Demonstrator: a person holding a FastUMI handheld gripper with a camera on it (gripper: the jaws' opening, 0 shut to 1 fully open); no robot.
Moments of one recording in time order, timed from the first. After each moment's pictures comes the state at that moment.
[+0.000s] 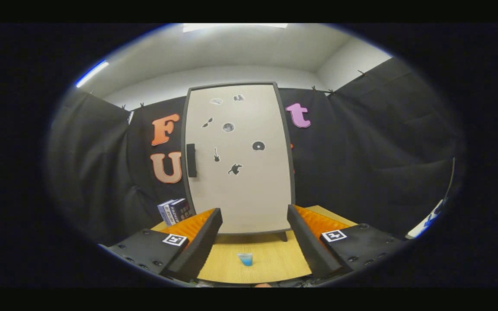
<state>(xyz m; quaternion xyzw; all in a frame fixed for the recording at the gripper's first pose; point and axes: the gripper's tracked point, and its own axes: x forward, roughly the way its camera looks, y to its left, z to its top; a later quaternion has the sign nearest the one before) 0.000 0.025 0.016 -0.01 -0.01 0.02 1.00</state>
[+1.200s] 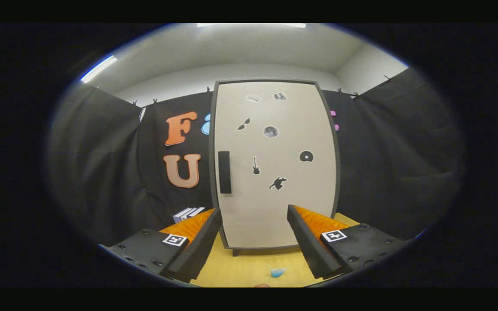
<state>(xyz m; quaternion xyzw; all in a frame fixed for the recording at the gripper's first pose) 0.100 0.155 0.044 -0.02 0.01 0.06 1.00</state>
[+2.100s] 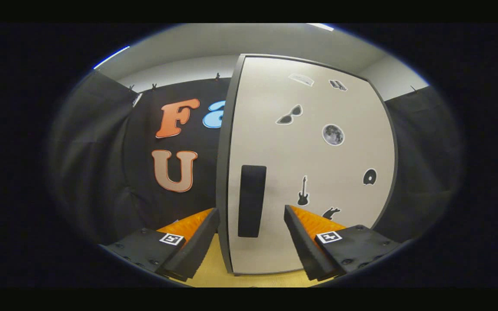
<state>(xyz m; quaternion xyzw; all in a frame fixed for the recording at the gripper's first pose) 0.276 0.232 0.063 -0.07 0.02 0.03 1.00</state>
